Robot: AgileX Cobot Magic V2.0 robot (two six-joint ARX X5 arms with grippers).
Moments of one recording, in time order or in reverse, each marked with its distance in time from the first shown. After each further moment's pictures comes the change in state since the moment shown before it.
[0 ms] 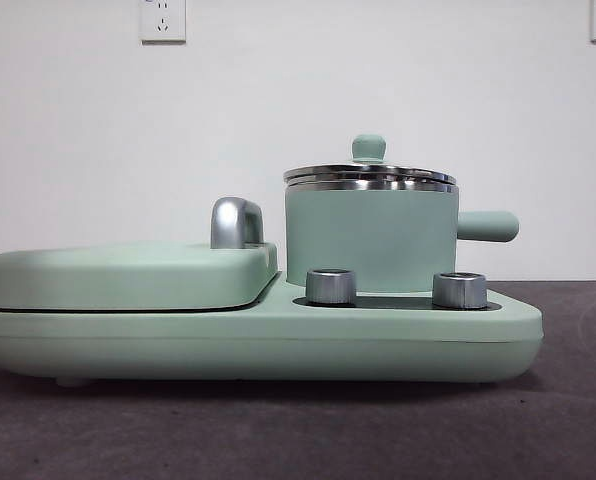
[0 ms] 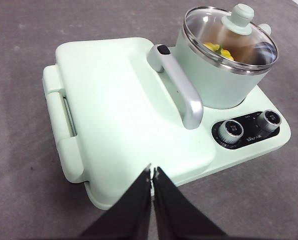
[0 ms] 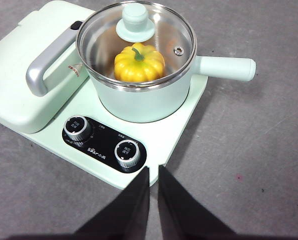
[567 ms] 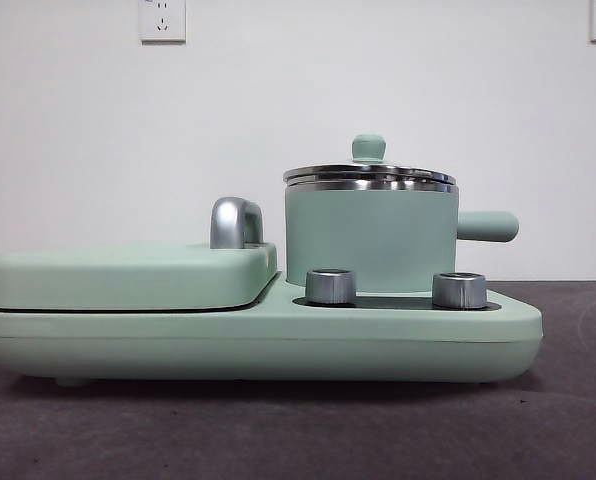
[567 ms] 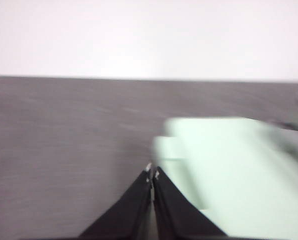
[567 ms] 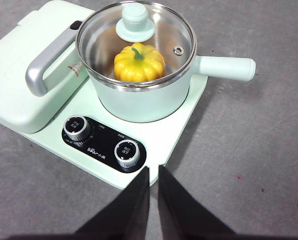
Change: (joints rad) left arm 0.507 -0.285 -0.532 0.658 0.066 0.204; right arm 0.000 0.000 0.000 0.000 0.000 0.000
